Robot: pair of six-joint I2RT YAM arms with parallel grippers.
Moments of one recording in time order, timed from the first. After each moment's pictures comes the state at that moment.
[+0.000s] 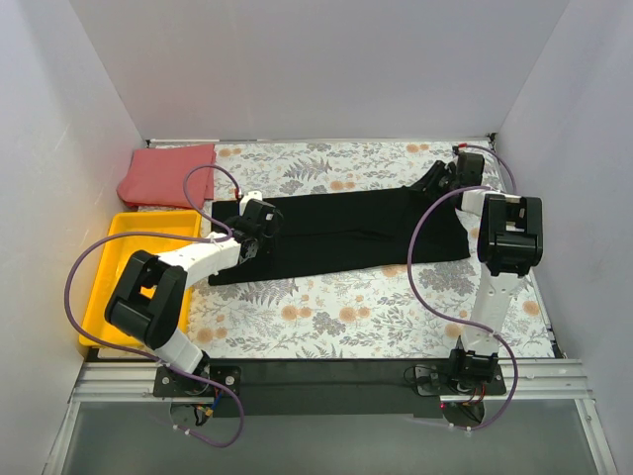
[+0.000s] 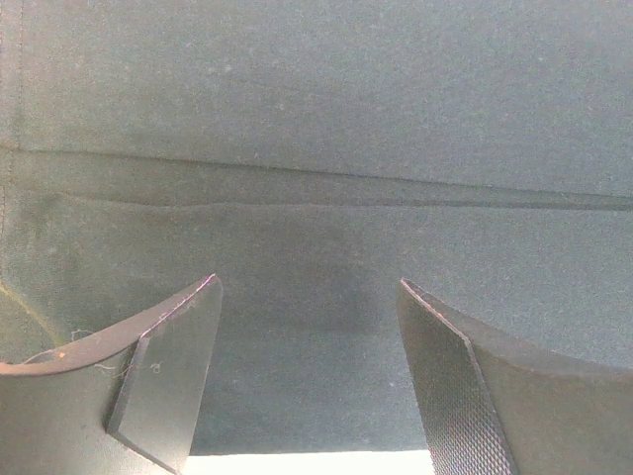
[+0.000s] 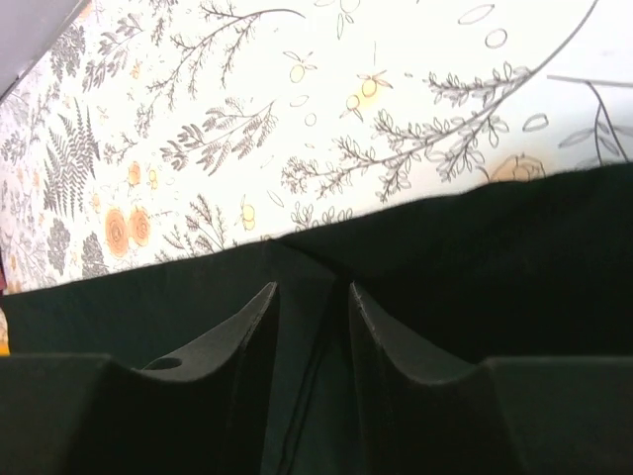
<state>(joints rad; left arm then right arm) -0.48 1.59 0.88 -0.20 -0.36 -0.50 -0.07 2.11 1.33 0.12 -0.45 0.54</state>
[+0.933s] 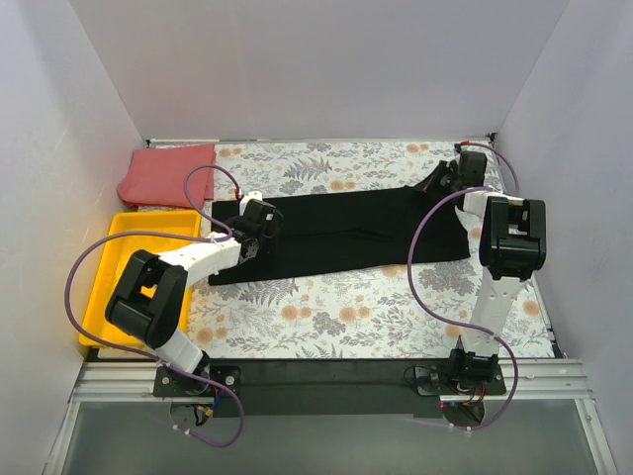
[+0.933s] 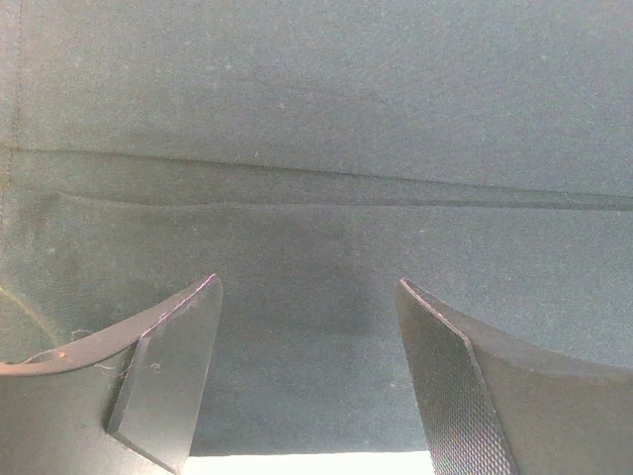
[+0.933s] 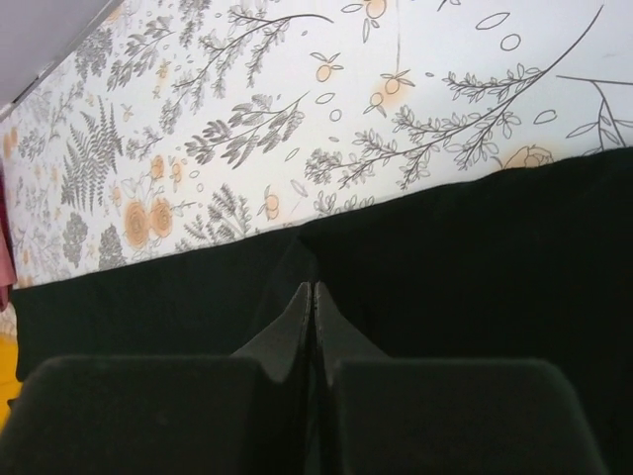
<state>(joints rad) -0.48 1.59 0.88 -0.20 -0.36 -0.50 -0.07 2.08 1.32 0.13 -0.46 0.54</state>
